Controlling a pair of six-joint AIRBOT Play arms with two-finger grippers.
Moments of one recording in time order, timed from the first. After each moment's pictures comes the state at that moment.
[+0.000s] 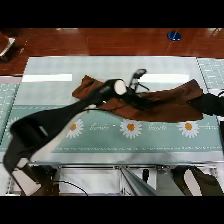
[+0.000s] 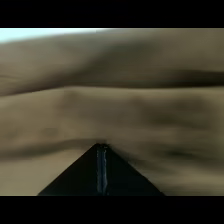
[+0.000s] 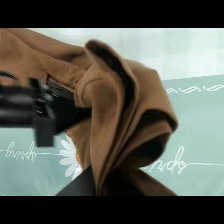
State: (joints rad) left arm -0.82 -1.90 1.65 0.86 -0.83 -1.47; right arm -0.33 -0.65 0.92 -0.97 1.39 1.43
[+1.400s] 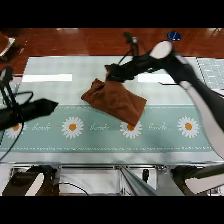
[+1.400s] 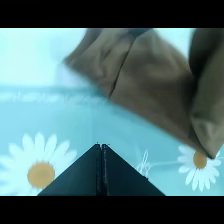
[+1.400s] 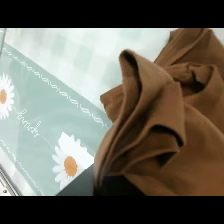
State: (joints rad) left arm 0.00 -0.54 0.59 1.04 -0.96 -1.53; right arm 0.42 -1.73 1.66 -0.76 1.07 1.46
